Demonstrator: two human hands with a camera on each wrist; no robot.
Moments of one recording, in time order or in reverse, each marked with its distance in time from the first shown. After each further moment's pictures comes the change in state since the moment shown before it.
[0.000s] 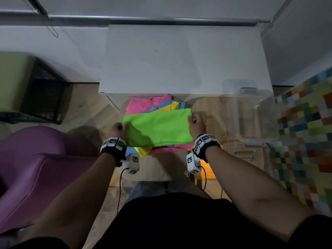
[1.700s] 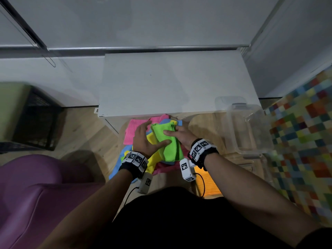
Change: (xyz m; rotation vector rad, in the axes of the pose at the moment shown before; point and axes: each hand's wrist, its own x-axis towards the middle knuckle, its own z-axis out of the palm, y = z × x) left_hand -0.034 0.065 0.030 -0.045 -0.088 0.781; right_hand -0.021 -0.083 0.008 0.414 -0.570 0.062
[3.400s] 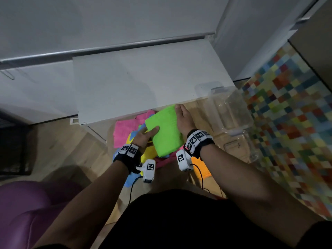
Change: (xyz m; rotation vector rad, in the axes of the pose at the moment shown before) left_hand 0.021 0.005 0.007 -0.751 -0.512 -0.591; right_hand -0.022 -0.009 -0.003 -0.270 0.668 -0.332
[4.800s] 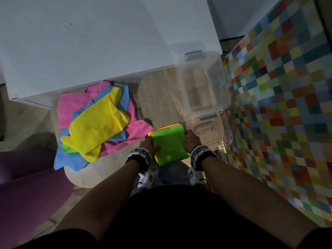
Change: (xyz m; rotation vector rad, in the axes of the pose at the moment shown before) left_hand 0.066 -0.183 0.172 0.984 -0.006 -0.256; right_hand -0.019 0.241 -0.159 -0.543 -0.337 0.614
